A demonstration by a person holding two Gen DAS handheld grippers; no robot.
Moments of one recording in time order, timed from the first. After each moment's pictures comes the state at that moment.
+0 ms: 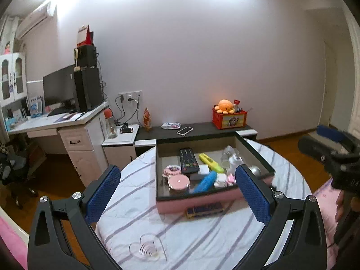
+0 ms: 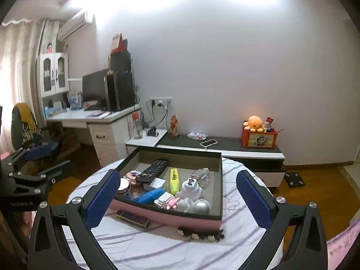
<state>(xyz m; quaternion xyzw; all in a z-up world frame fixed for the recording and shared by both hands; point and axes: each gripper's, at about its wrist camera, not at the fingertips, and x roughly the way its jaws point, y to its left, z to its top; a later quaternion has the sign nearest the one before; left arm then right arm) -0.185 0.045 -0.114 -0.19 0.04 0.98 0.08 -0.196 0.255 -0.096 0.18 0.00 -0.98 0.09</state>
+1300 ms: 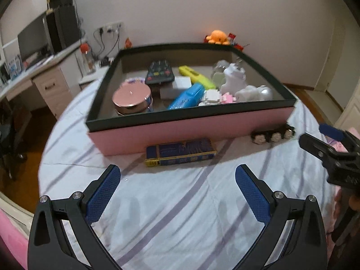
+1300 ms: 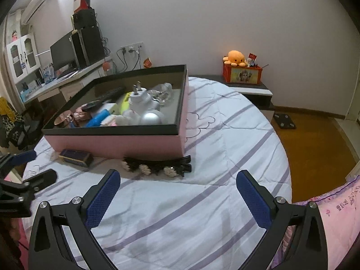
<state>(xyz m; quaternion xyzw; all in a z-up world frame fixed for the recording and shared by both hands) -0.271 0.102 -0.245 -0.41 0.04 0.90 0.10 -0.236 0.317 -0.223 0.36 -0.04 -0.93 0.04</state>
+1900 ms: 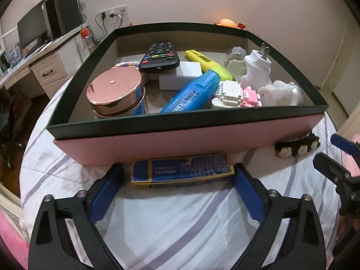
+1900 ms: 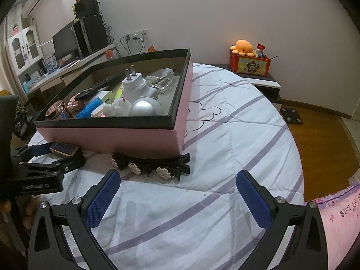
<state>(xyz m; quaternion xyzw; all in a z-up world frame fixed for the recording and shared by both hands) -0.309 0.108 -0.270 -0.45 0.03 0.89 0.09 -0.259 0.318 -0.240 0.40 -0.03 -0.92 0.05</state>
